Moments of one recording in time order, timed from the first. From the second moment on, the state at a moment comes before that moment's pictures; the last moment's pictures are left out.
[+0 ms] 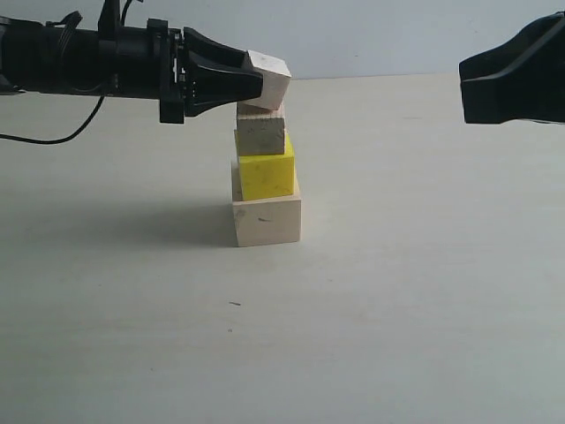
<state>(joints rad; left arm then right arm) -0.23 1.97 -1.24 -1.64 1.18 2.09 0.59 0.93 -0.80 -0.13 0.53 0.21</state>
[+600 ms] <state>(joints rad) -0.22 1.97 -1.24 -1.60 1.21 2.09 0.59 0.93 -0.80 -0.13 0.53 0.21</state>
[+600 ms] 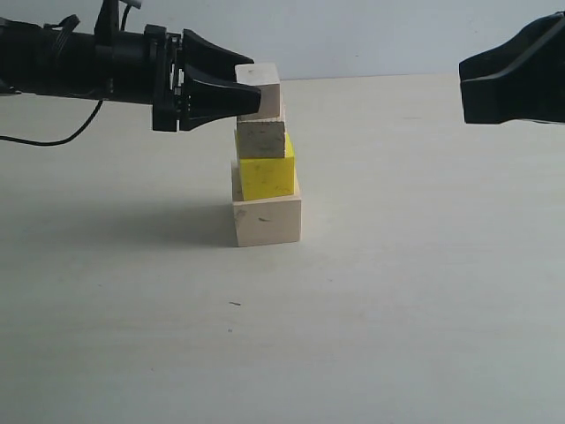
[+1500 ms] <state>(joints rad) -0.12 1.76 -1.24 -1.64 1.21 1.87 0.59 1.13 -0.80 -0.13 0.42 0.23</state>
